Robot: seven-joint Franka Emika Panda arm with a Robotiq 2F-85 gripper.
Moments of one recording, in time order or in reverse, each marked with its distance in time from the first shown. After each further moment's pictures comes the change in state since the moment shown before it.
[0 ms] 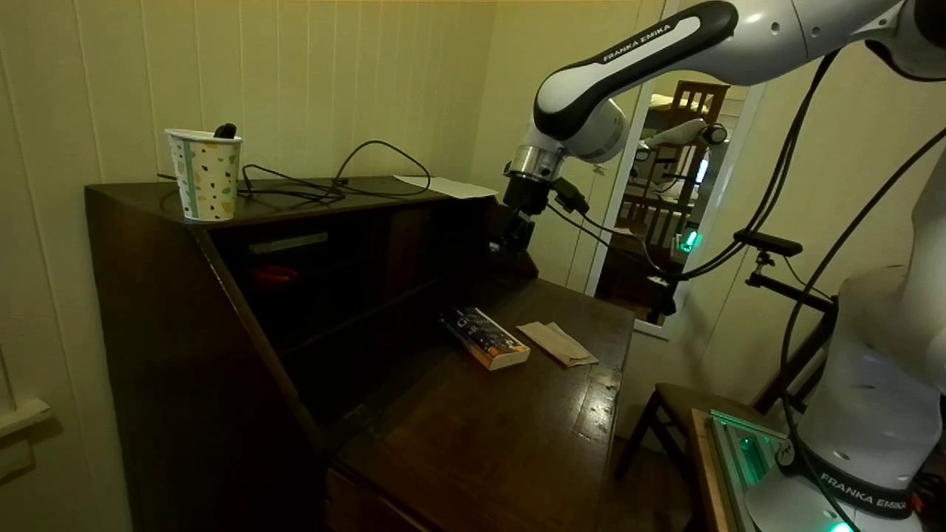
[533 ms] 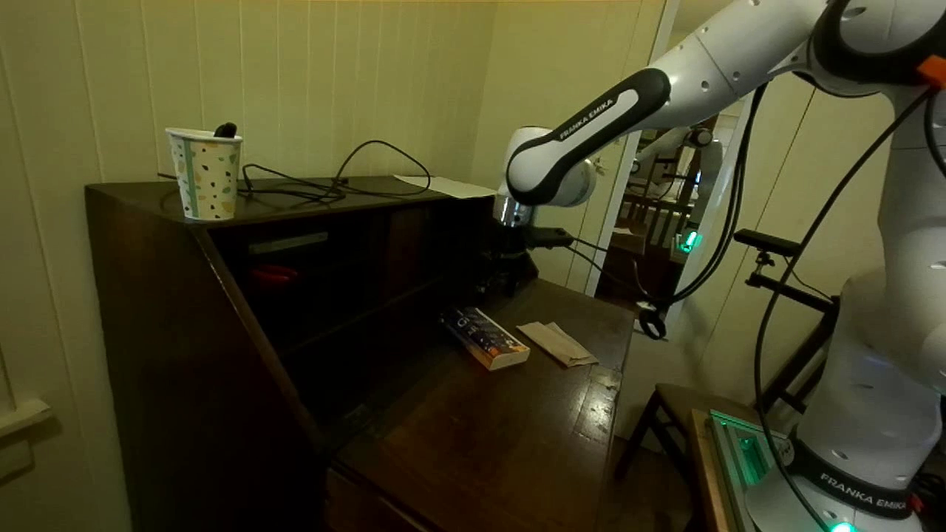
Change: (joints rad) arm -0.027 0.223 0.005 0.046 -0.224 0.169 0.344
